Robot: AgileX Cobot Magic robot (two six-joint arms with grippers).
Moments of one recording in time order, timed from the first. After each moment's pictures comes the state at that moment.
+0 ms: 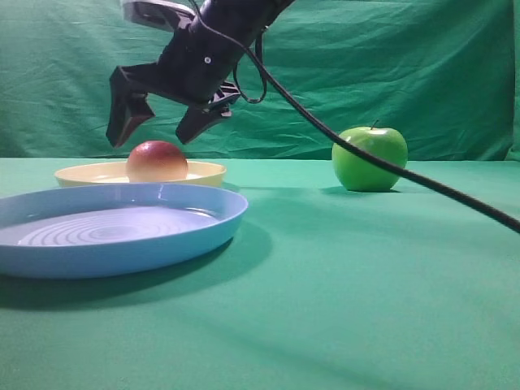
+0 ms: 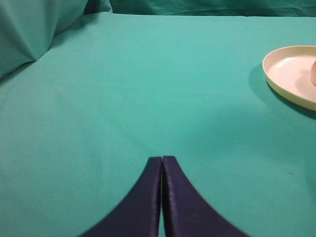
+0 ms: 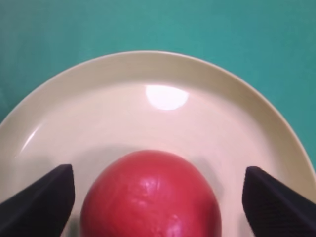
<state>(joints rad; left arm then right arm) 0.06 -0.02 0.01 0.32 0.38 -0.33 0.70 2.42 -2.03 0.54 0.57 -0.77</state>
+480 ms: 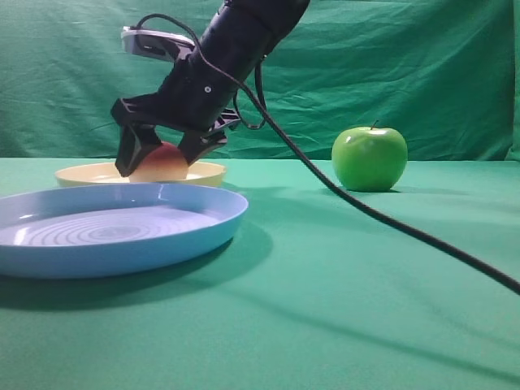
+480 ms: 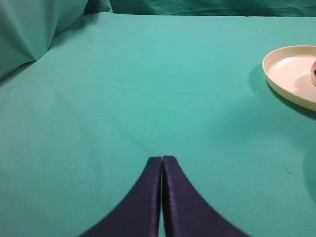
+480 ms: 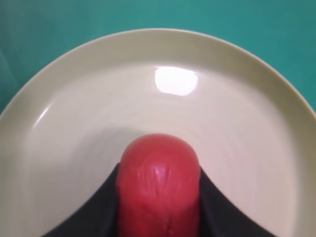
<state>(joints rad) 0.06 -0.02 0.01 0.32 0.38 -0.33 0.70 2.42 -2.06 0.51 0.66 -0.77</state>
